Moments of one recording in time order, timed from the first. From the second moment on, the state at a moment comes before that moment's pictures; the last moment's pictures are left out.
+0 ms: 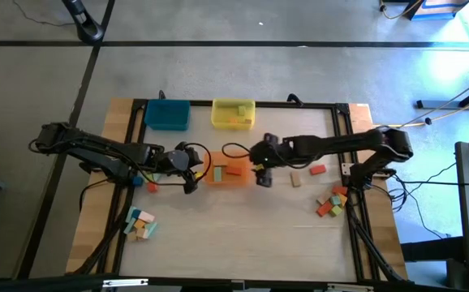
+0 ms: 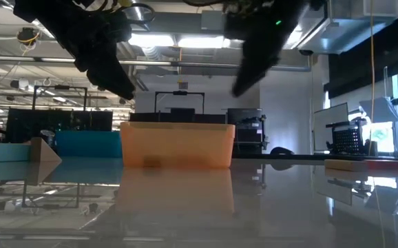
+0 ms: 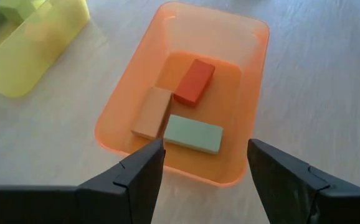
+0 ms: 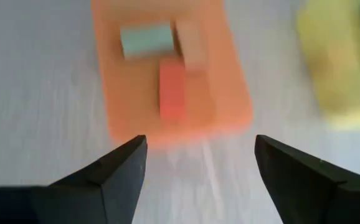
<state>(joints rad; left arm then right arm) -0.10 1.15 0.66 -0.30 -0.30 -0.31 0.02 1.60 1.24 -0.67 0.19 0.11</state>
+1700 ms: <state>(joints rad) -0.10 1.15 0.66 -0.29 -0.34 -0.31 0.11 1.52 0.72 -0.68 0.17 0.92</state>
